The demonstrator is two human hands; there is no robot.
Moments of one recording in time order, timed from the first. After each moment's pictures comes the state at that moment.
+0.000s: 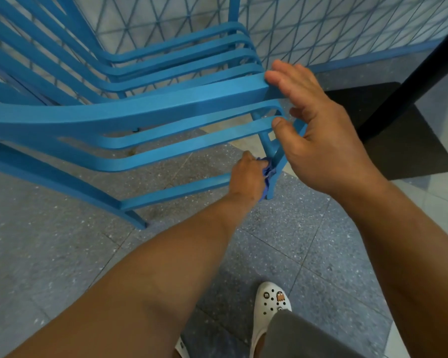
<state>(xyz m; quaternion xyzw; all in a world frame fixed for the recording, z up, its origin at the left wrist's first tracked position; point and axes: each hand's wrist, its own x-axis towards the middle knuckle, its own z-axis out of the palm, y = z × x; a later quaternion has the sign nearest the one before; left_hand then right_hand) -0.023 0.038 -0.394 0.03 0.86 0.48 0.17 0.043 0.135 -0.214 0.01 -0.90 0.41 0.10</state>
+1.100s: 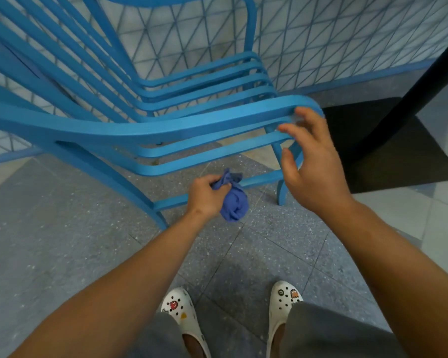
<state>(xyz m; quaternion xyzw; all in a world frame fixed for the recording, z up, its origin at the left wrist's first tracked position) 0.005 -0.103 -0.332 -0.03 0.86 0.48 0.13 0.075 0.103 -0.233 -0.01 -0.91 0.34 0.22</state>
